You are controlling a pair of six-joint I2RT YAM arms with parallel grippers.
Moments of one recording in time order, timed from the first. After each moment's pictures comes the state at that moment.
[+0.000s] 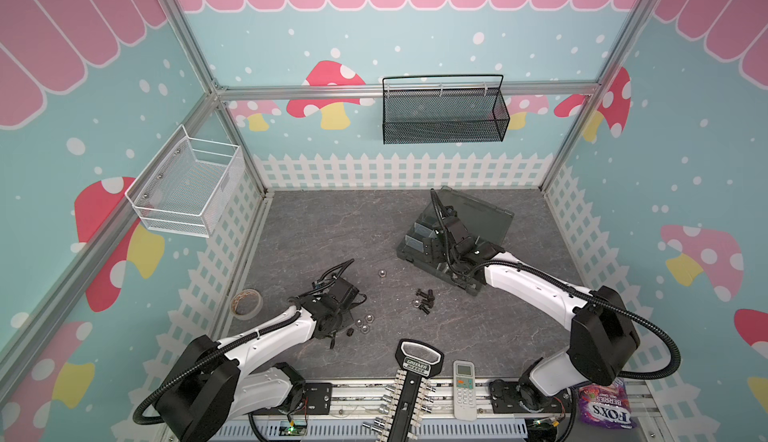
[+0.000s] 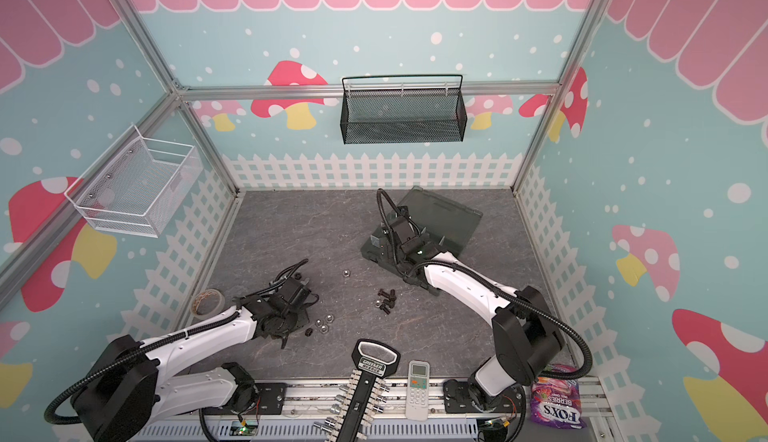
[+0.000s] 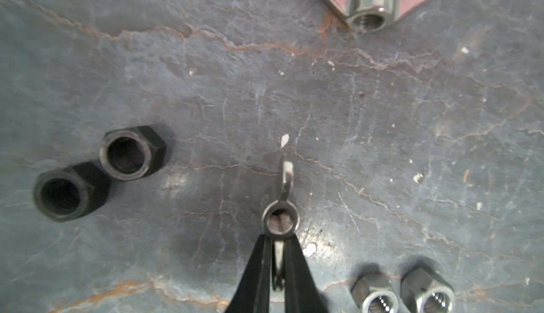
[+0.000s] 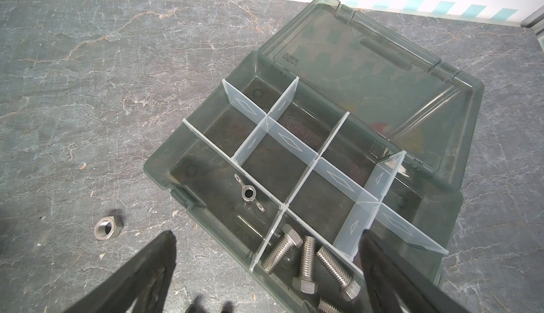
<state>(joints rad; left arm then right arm) -0.60 1.20 0.52 -0.61 -0.21 -1.04 0.65 1.54 1.14 -0.40 0.40 0.36</state>
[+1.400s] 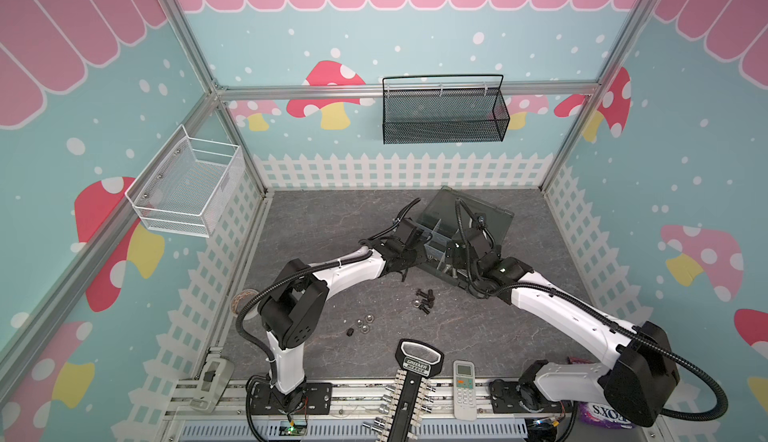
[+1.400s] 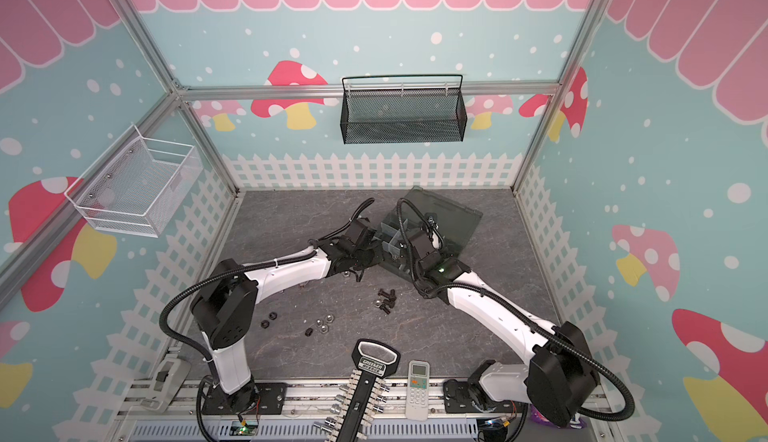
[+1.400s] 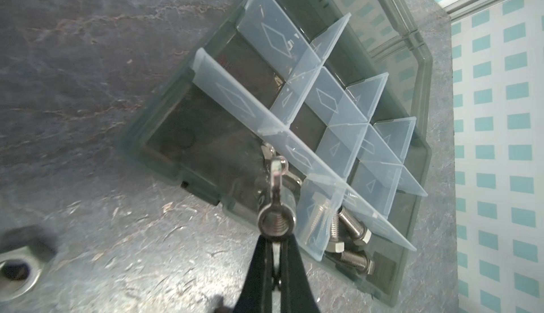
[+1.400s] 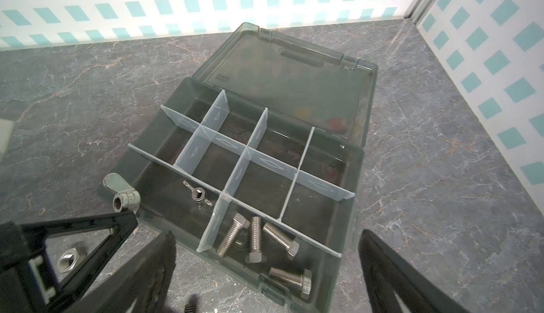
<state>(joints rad) -0.73 1.91 1.35 -0.27 -0.02 -0.92 0.65 1.27 0.97 -0.46 0.61 0.52</state>
